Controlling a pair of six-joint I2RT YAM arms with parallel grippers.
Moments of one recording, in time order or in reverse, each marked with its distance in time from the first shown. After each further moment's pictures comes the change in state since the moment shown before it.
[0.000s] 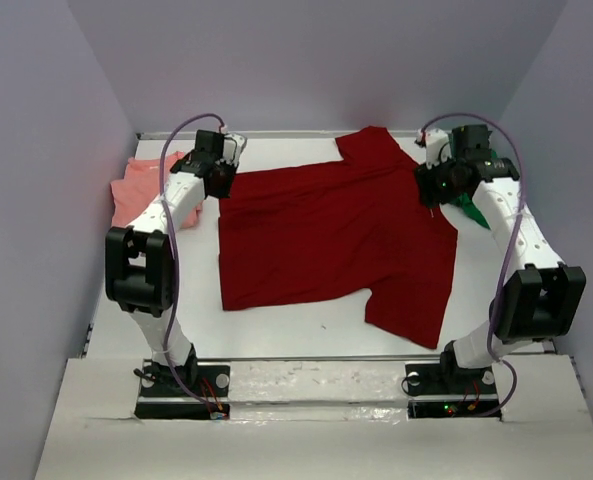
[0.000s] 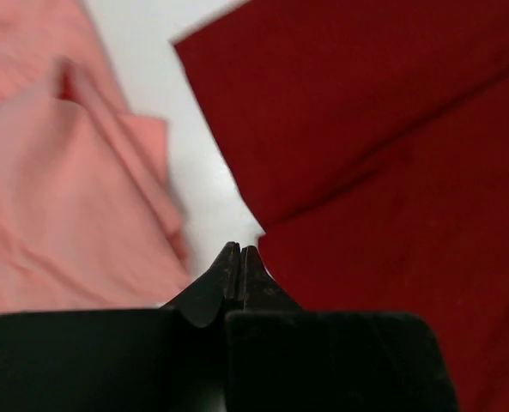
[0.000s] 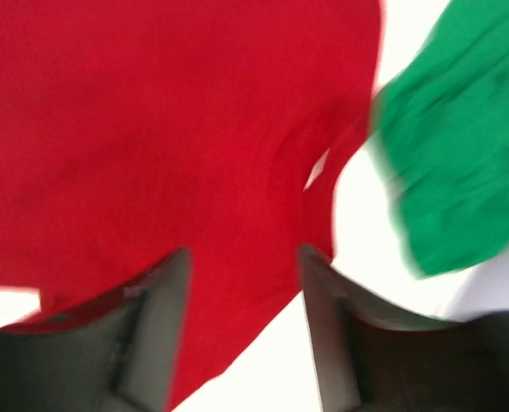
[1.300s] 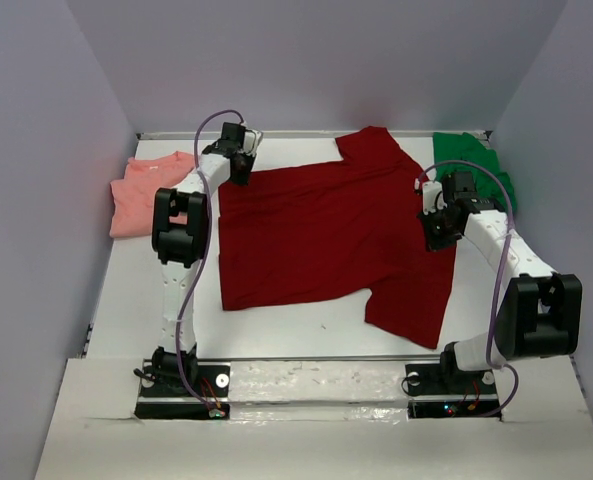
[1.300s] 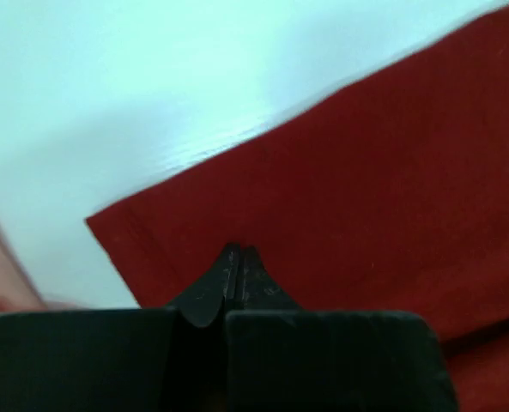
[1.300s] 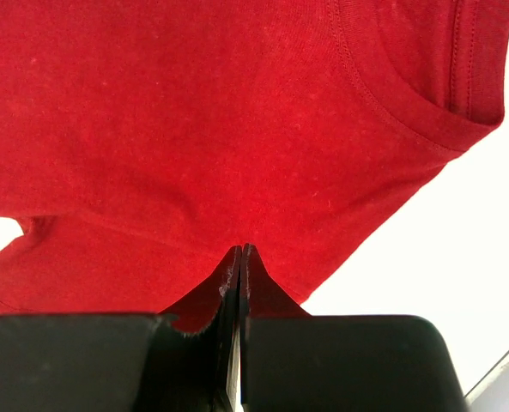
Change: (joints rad) left arm -0.006 0.516 0.406 0.019 0.082 -0.032; right arm 0.000 -0.104 -0.523 0.073 0.055 0.108
